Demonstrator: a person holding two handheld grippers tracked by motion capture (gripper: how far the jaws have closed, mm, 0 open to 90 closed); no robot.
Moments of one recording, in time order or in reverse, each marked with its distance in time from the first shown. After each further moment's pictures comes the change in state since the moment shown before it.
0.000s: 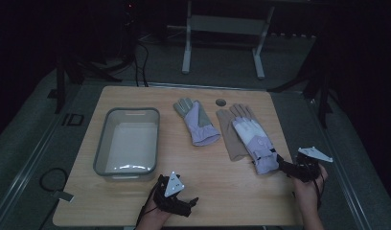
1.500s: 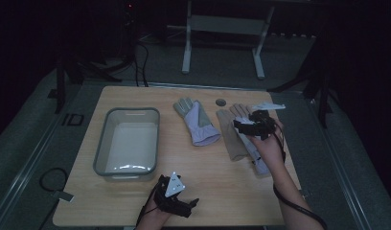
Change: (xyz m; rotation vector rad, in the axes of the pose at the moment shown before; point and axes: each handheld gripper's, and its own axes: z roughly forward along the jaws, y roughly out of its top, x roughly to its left) left arm -0.001 0.000 0.001 0.010 -0.013 0.014; right arm 0.115 0.132 0.050 0.034 0.303 -0.185
